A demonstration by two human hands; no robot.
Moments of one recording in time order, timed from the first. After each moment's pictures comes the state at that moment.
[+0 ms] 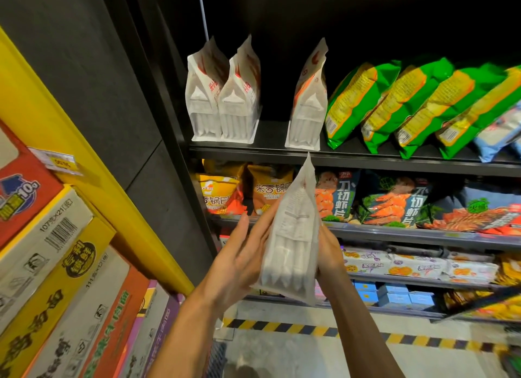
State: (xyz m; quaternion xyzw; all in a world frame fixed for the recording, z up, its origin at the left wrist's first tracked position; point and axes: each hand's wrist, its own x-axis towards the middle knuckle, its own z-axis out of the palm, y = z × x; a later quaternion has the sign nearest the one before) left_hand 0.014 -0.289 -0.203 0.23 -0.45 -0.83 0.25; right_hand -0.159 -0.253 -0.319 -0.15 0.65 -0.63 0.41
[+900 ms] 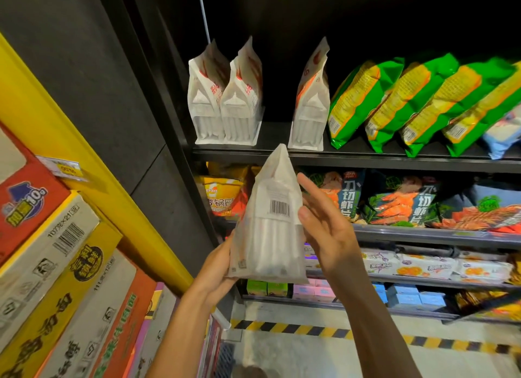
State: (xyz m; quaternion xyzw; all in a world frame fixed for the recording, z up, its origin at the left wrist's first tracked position) left_hand 0.043 -0.335 -0.289 0.45 -0.39 -0.77 0.25; right_hand -0.129 -0.224 -0.219 -0.41 0.48 -0.67 0.38
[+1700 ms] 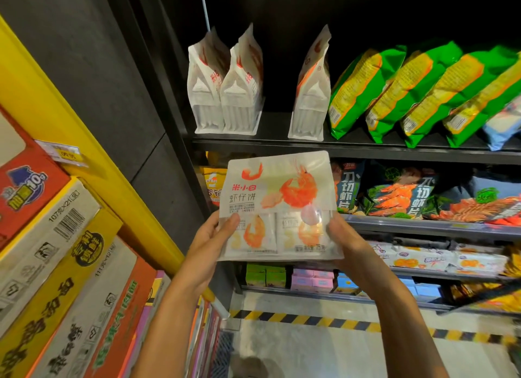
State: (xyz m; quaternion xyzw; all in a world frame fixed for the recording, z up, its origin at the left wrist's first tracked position) left_hand 0.056 -0.330 -0.264 0.38 -0.51 -0.71 0.31; right_hand -0.172 -0.195 -0.256 -0.33 0.51 -0.55 0.56
